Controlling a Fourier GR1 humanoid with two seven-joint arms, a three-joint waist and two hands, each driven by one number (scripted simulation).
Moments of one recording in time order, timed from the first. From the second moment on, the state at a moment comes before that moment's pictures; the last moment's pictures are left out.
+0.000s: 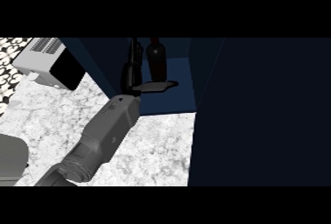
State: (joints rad) left arm -0.99 0.00 -0.14 -0.24 0.59 0.24 -0.85; right arm -0.11 -0.01 0.16 -2.45 -0.09 0.10 0.63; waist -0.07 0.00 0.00
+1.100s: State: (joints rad) left arm -0.39 0.03 -0.71 -1.21 0.67 0.71 -0.69; right arm -0.06 -0.03 0.12 -2.48 -0.07 0.09 0.63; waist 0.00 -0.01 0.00
